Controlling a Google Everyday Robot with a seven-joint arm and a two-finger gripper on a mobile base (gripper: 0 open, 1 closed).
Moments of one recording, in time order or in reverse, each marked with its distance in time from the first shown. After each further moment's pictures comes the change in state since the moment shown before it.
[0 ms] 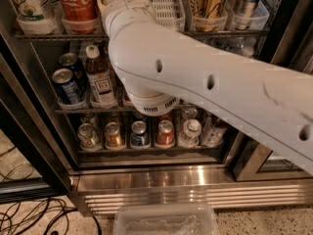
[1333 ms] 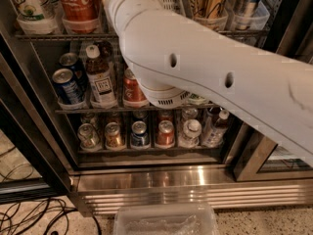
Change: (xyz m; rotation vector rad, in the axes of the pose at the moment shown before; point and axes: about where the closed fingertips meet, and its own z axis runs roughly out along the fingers) arm -0.035 -0.011 -0.009 -0.034 -0.072 0.054
